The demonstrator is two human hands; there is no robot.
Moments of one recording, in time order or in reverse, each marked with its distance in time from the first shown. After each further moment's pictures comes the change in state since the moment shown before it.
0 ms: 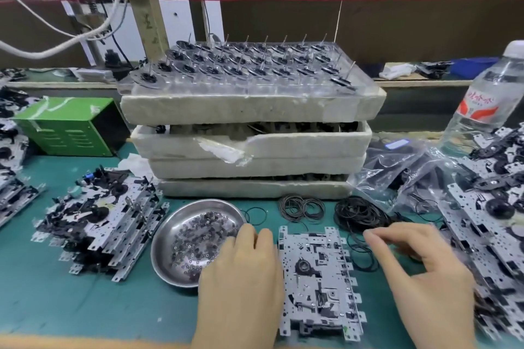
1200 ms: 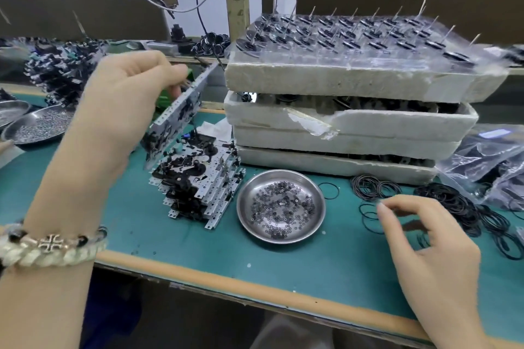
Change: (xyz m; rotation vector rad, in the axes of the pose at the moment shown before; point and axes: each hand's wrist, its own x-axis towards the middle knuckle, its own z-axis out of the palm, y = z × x) left_hand 0.043 -0.167 -0.154 -0.626 0.461 -0.177; right_hand -0.027 -0.046 0.067 -0.023 -0.108 -0.152
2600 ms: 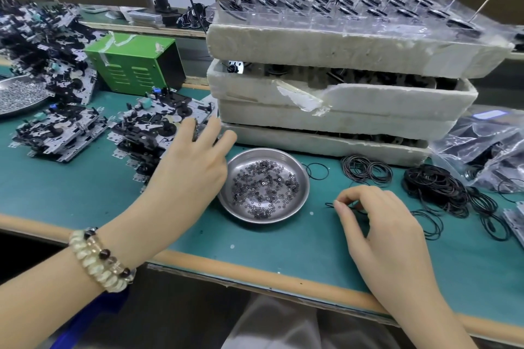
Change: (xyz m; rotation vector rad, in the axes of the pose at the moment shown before) left_hand -0.061 -0.066 0.076 1.546 -0.434 0.786; right_hand -0.007 0.000 0.010 -0.279 -0.312 -0.087
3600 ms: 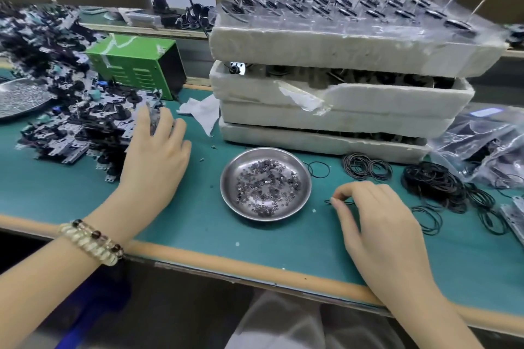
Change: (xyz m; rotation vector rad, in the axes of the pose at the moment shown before) left_hand -0.011 -0.023 0.047 0.162 -0.250 -0.268; right_hand 0.003 -0.006 0.003 -0.146 0.042 -0.101
